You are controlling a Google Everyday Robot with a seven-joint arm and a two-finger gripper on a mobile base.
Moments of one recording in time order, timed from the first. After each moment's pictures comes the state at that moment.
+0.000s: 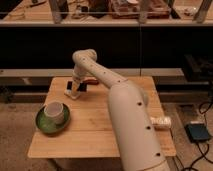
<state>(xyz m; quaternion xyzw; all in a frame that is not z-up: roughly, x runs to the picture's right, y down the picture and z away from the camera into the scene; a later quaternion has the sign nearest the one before) -0.196 -0.036 0.939 0.16 -0.30 -0.93 0.13</state>
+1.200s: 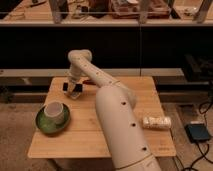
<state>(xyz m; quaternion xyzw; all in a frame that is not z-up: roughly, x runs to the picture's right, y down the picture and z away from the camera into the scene) -0.225 -0.025 0.949 0.18 -0.34 -0.92 0.10</state>
